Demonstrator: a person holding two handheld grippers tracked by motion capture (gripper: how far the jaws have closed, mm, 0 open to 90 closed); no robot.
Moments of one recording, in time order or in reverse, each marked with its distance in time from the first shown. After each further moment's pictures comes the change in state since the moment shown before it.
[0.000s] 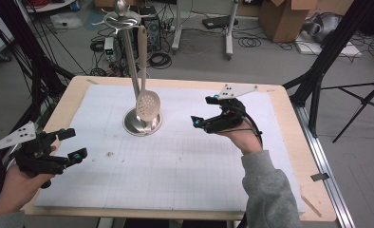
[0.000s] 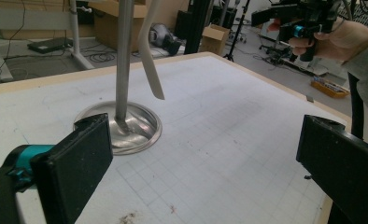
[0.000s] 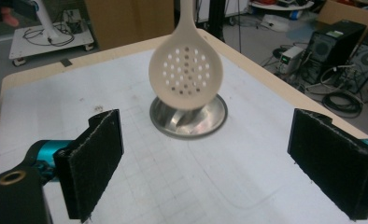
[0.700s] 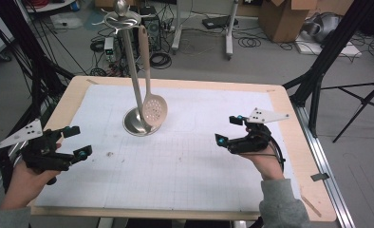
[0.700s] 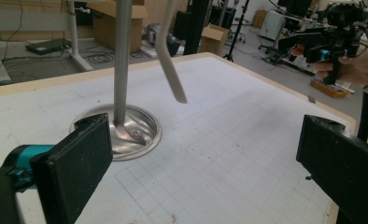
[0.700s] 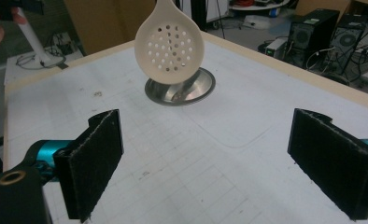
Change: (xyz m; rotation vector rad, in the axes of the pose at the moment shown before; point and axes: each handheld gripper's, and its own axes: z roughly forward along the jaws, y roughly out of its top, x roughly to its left) left arm 0.002 0.001 0.014 0.003 -0.009 0.005; right arm 0.003 -0.070 -0.054 -0.062 -0.051 0.123
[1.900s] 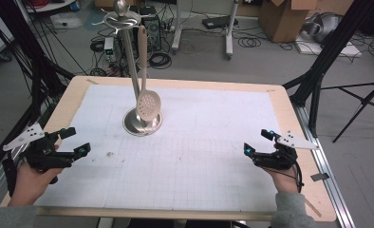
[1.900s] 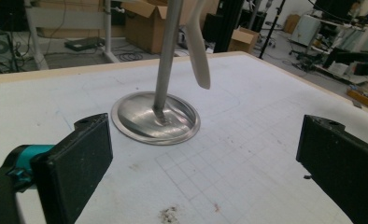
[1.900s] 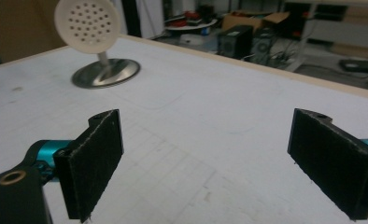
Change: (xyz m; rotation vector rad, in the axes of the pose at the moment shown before) left arm 0.025 -0.029 -0.001 -0.031 0.140 -0.020; right arm -0.029 -0.080 -0.054 -0.119 -0.270 0.051
